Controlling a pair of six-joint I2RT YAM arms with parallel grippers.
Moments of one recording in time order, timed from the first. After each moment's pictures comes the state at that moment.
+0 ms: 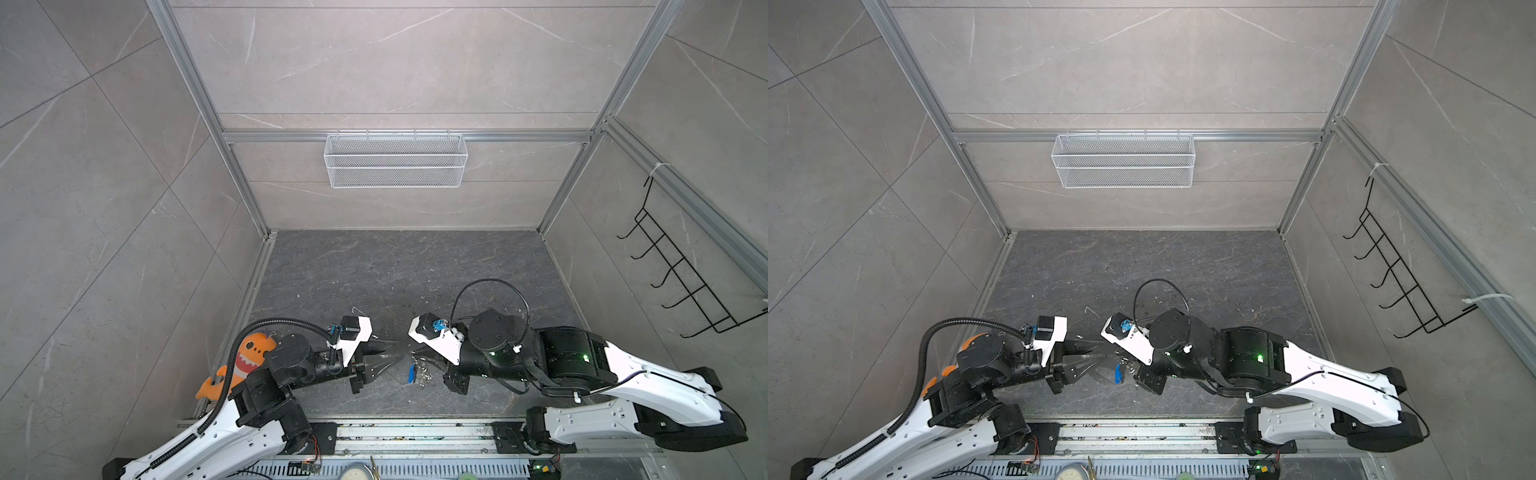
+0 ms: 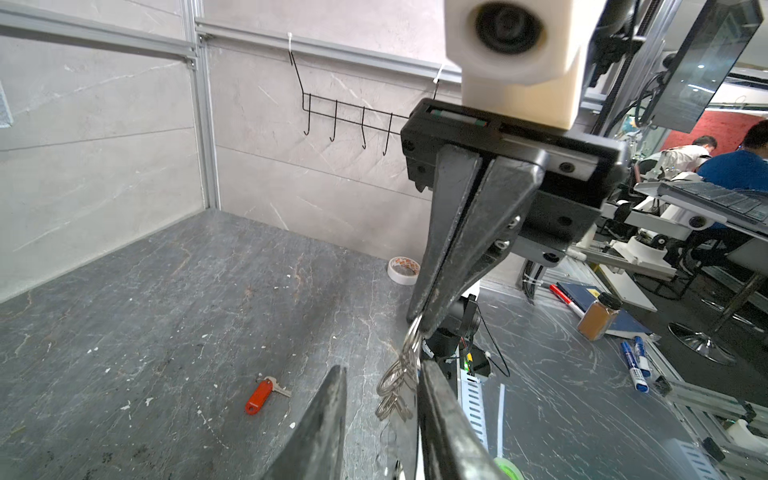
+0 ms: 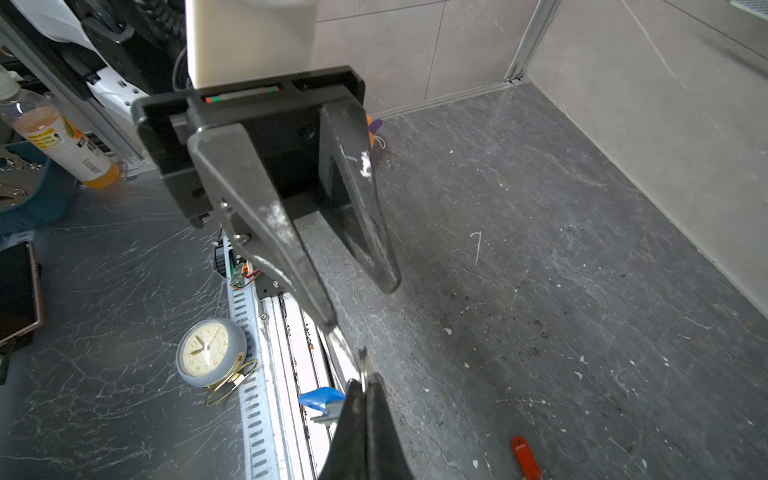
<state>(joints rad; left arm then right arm) -1.00 0.54 0.69 -0.13 0.41 -0.15 1.36 1.14 1.47 -0.92 0.11 0.04</state>
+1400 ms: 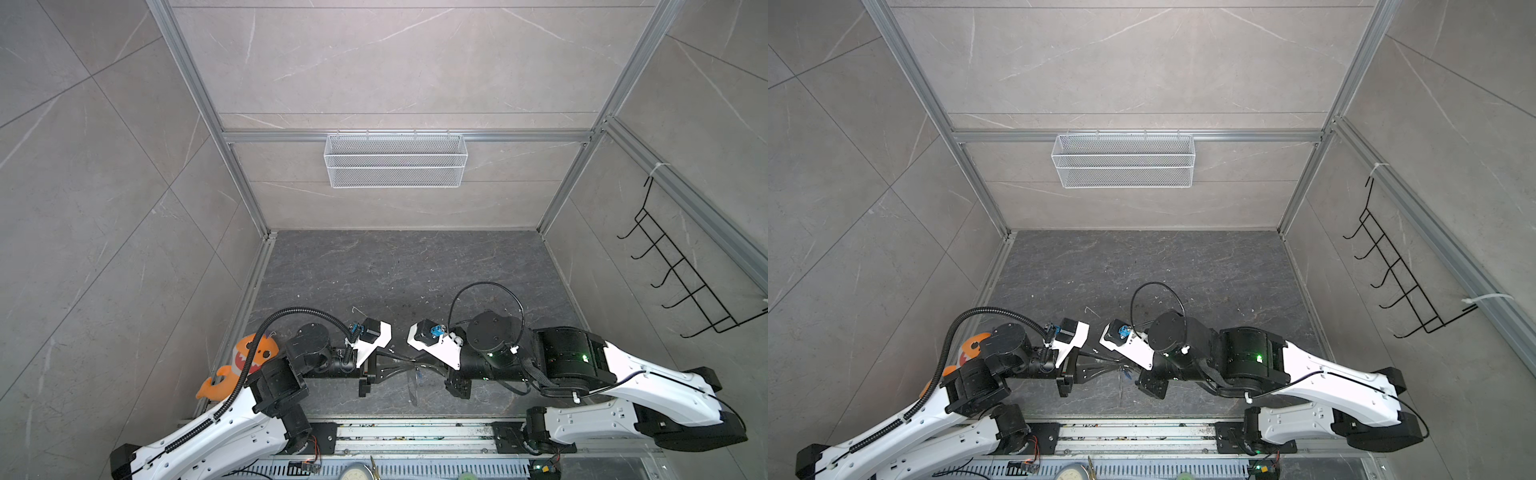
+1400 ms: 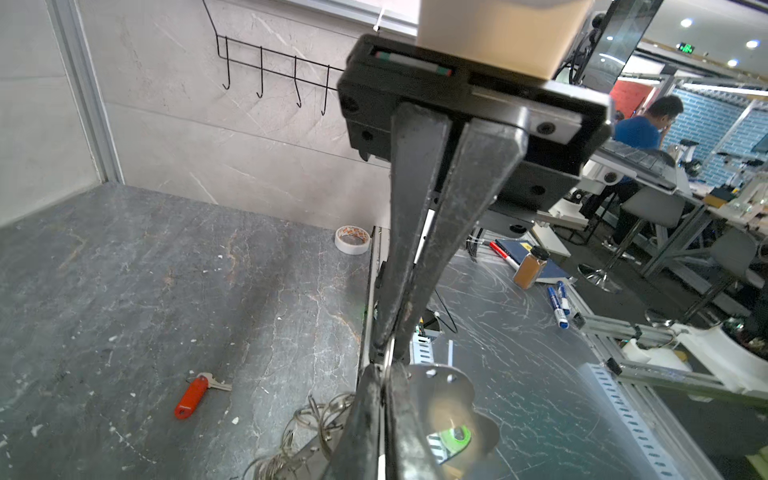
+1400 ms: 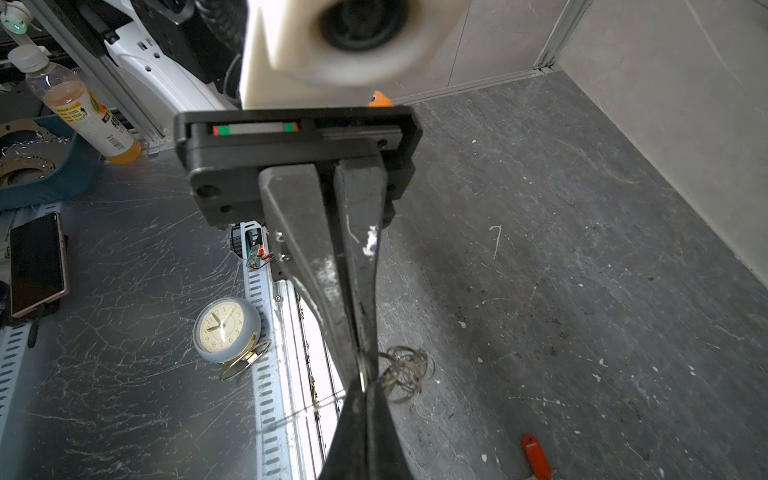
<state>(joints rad) -0.99 0.67 0.72 -0.12 0.64 -0.15 1.36 1.15 1.47 -0.94 0.06 0.02</state>
